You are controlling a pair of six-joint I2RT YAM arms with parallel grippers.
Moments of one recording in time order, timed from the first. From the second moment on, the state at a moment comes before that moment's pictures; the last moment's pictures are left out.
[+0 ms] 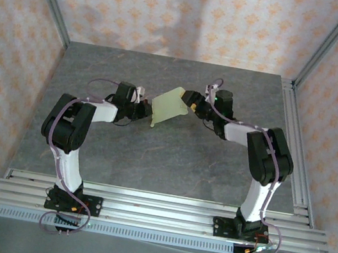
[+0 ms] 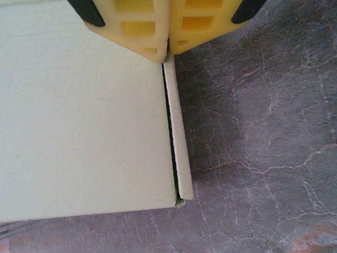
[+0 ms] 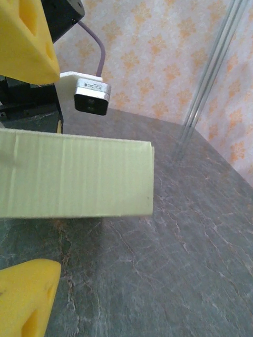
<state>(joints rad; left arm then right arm) -0.21 1.89 0.97 0.14 0.48 -0.67 0.36 1.90 1.04 0.49 -0.57 0.86</state>
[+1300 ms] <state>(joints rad) -0.64 1.38 0.72 0.19 -0.32 0.09 0.33 1.72 1.06 0.26 -0.58 0.85</state>
